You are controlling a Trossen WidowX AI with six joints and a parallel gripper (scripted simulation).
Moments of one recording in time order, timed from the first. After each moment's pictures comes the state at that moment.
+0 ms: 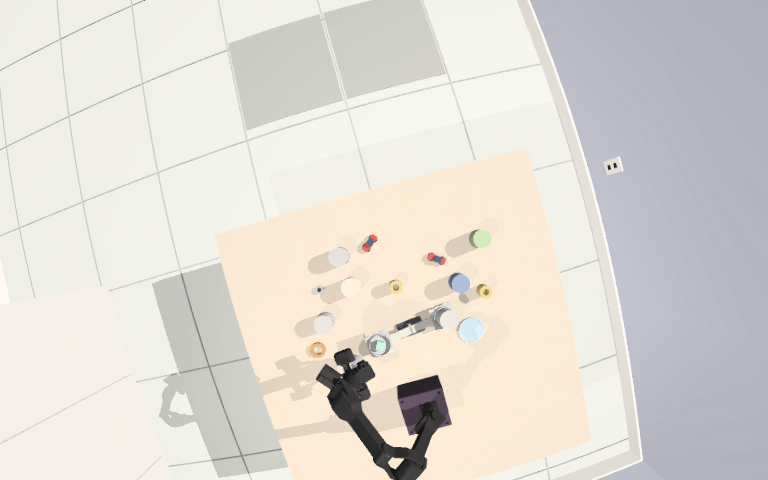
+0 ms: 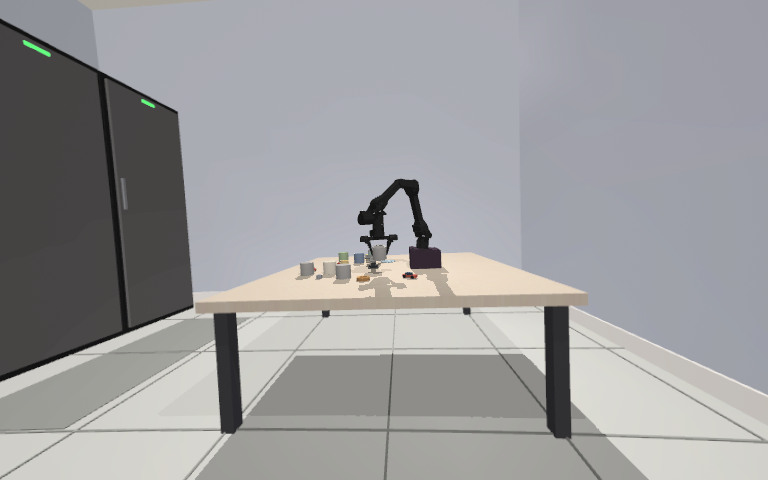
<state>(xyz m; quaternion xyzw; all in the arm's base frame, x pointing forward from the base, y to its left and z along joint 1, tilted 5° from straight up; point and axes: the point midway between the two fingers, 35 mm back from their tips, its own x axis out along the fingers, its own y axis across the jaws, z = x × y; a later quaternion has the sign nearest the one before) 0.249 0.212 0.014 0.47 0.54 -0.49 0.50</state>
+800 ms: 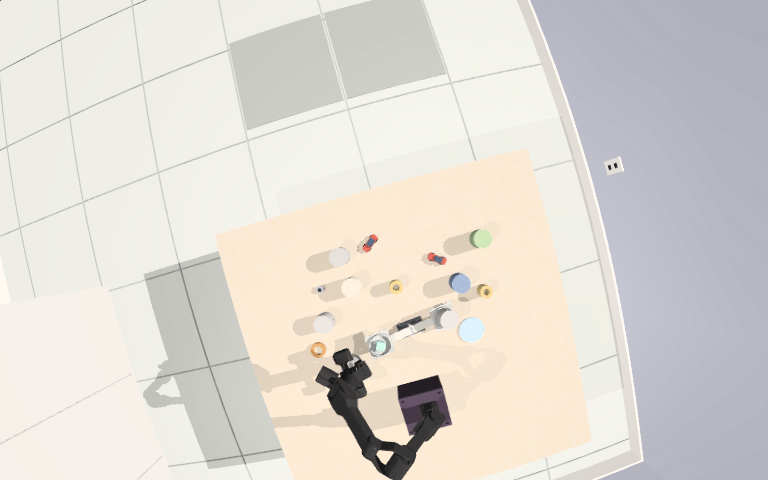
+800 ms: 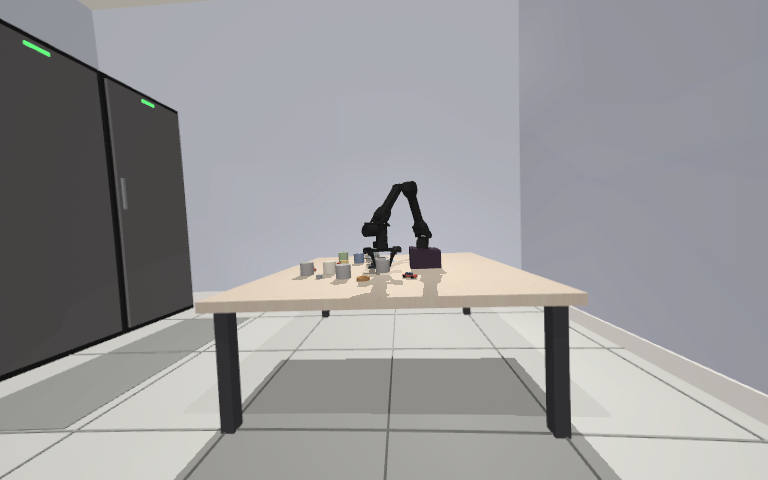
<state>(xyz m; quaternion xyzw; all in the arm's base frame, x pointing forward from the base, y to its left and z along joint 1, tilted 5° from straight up) 0.229 0.237 -0.043 0.47 0.54 -0.49 0.49</state>
